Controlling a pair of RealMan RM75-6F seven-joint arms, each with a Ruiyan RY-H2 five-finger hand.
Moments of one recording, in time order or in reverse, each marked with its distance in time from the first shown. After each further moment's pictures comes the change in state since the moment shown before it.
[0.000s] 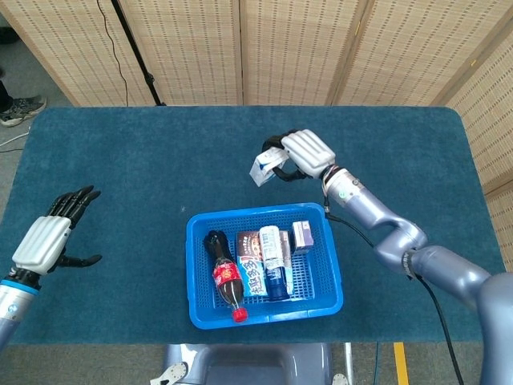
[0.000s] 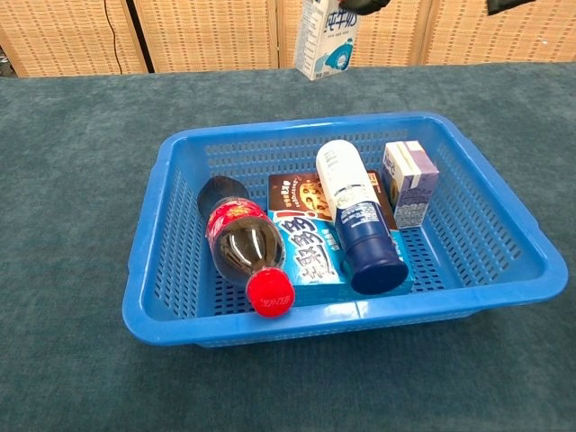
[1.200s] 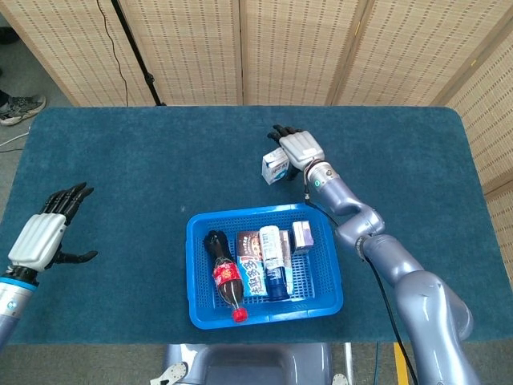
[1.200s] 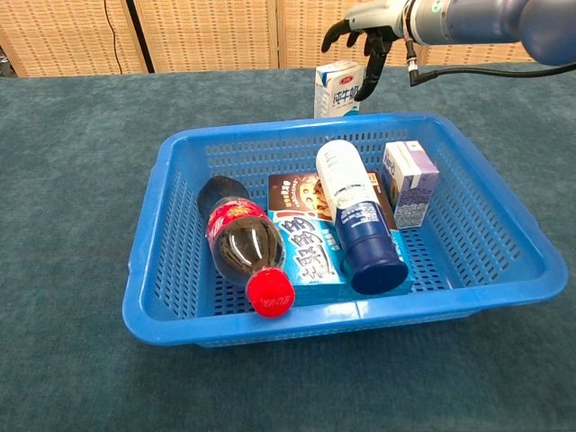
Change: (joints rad) left arm -0.004 -0.012 -0.016 0.005 -0.076 -0.005 0.046; right arm 0.150 -0.398 0.016 0.620 0.095 -0.397 -0.144
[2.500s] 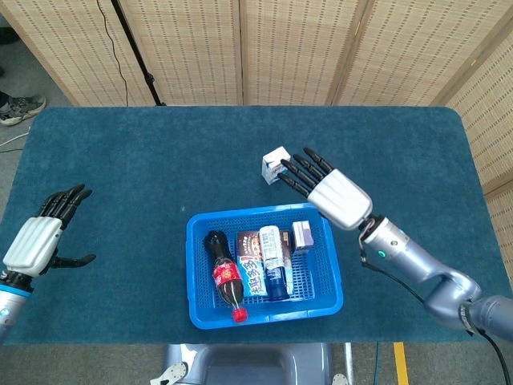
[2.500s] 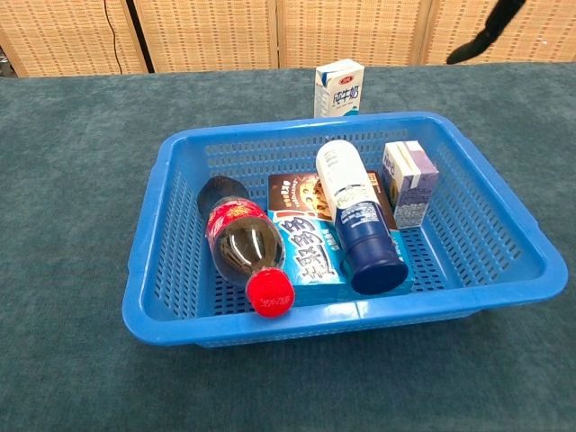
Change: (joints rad) left arm 0.026 0.022 0.020 -0.005 0.084 0.048 -0.053; right arm -0.400 0.556 -0.046 -0.897 -0.292 0.675 -0.555
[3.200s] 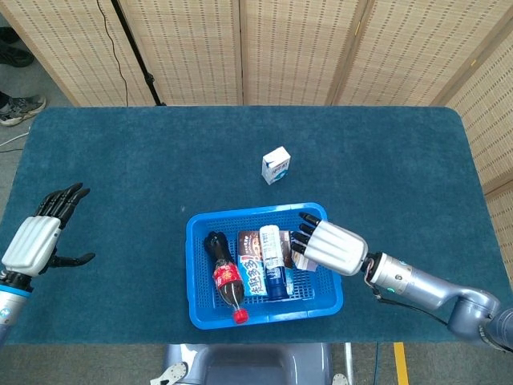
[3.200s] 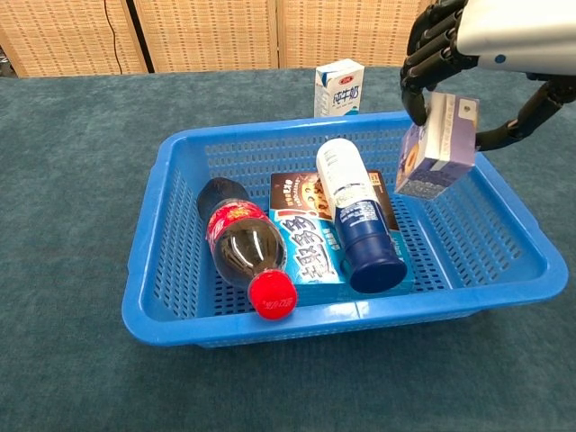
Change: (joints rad) left arm 0.002 -0.003 -0.004 -0.008 -0.012 0.013 0.022; right arm -0.022 0.059 -0.196 -0.057 -0.309 0.115 0.039
